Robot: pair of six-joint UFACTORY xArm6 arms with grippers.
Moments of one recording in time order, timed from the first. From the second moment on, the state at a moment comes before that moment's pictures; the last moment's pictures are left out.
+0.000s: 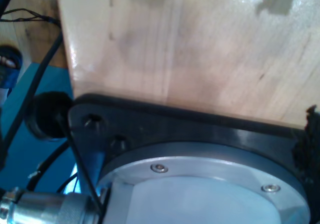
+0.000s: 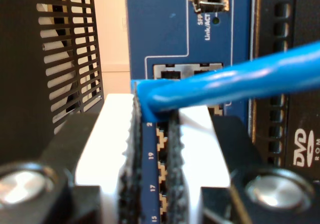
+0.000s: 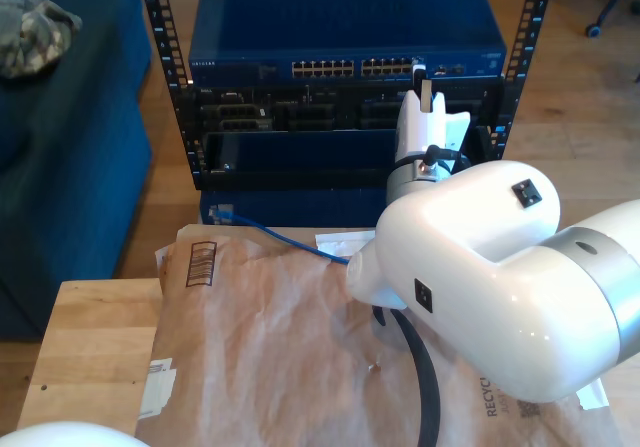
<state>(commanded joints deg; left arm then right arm) 93.0 -30.8 -5.9 6.6 63.2 -9.7 25.6 42.6 -69.0 34.6 -75.0 77.9</state>
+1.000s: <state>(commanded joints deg) 93.0 -30.8 -5.9 6.6 63.2 -9.7 25.1 42.3 -69.2 34.6 -74.0 78.0</state>
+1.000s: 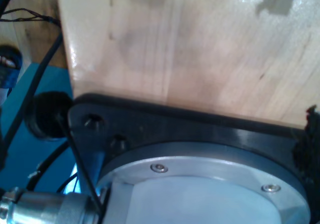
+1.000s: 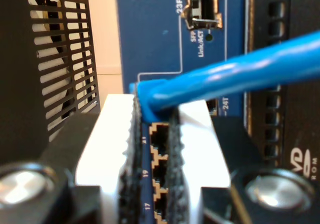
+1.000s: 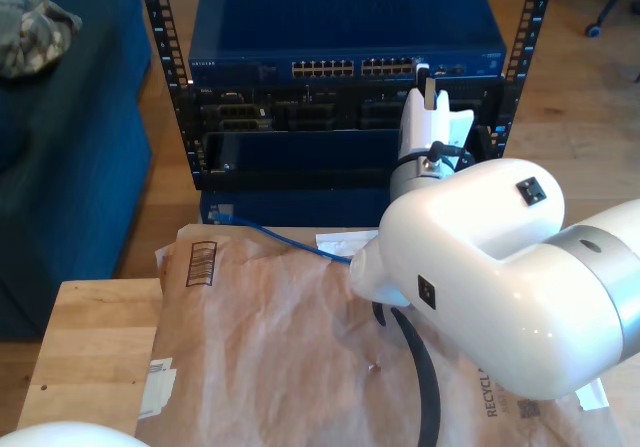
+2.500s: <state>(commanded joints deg) 93.0 -30.8 -5.9 6.6 63.2 -9.7 26.5 36.5 -61.2 34.2 -71.5 77.8</state>
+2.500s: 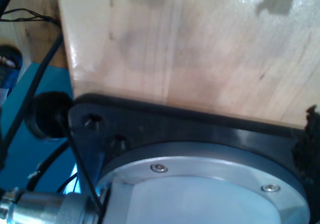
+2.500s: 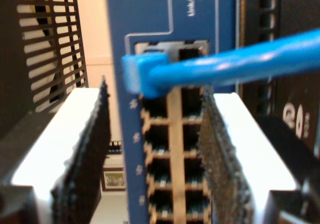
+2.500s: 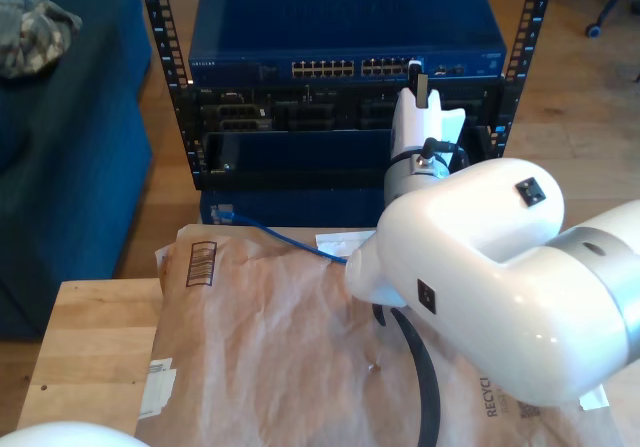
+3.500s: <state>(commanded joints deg) 93.0 -30.8 -5.9 6.6 63.2 -9.7 -2.2 -24.0 -19.4 23.3 -8.6 32.0</state>
